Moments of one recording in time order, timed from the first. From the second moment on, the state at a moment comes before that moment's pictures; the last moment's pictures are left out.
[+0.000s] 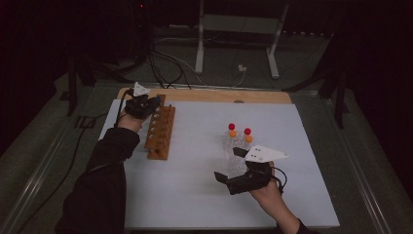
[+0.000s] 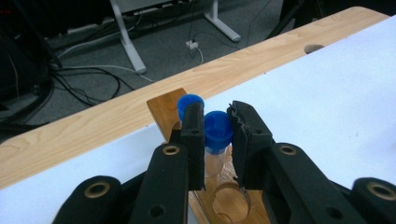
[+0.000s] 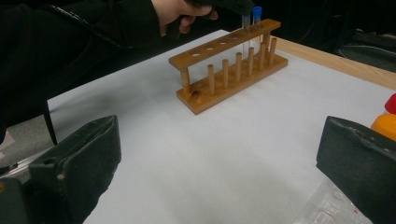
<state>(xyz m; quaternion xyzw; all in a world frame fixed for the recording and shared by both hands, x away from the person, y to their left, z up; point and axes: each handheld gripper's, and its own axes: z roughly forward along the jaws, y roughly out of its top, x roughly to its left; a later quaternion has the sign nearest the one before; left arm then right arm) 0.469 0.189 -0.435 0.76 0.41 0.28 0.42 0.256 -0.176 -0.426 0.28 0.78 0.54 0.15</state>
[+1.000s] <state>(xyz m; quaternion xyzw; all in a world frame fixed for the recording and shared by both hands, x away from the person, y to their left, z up) 0.451 0.186 -0.428 0.75 0.42 0.27 0.43 0.258 -0.187 -0.419 0.29 0.77 0.54 0.17</state>
